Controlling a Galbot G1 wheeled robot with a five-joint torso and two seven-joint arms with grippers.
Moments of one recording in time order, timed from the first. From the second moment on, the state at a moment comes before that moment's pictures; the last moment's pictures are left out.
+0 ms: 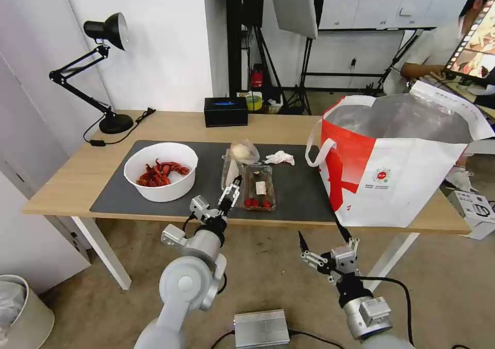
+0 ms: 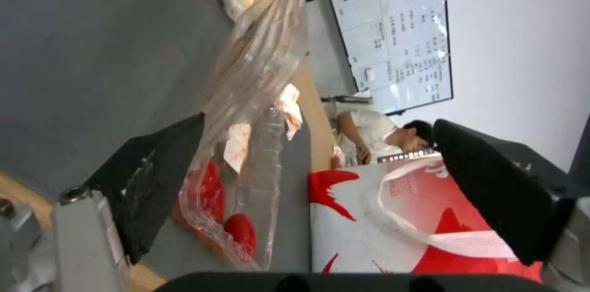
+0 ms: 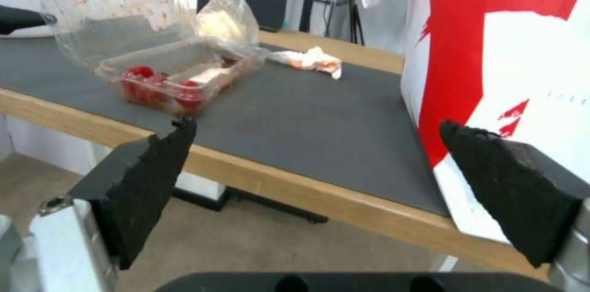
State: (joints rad) left arm 1.23 -1.45 -0.21 -2.08 -1.31 0.10 -0.42; right arm -1.70 1.22 0.39 2.16 0.02 0.06 0.11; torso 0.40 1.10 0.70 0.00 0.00
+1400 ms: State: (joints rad) left arm 1.17 -1.39 -0.06 -2.03 -1.02 0.13 -0.29; right arm -1.73 1.25 0.43 2.17 0.02 0.08 0.13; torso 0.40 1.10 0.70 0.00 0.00
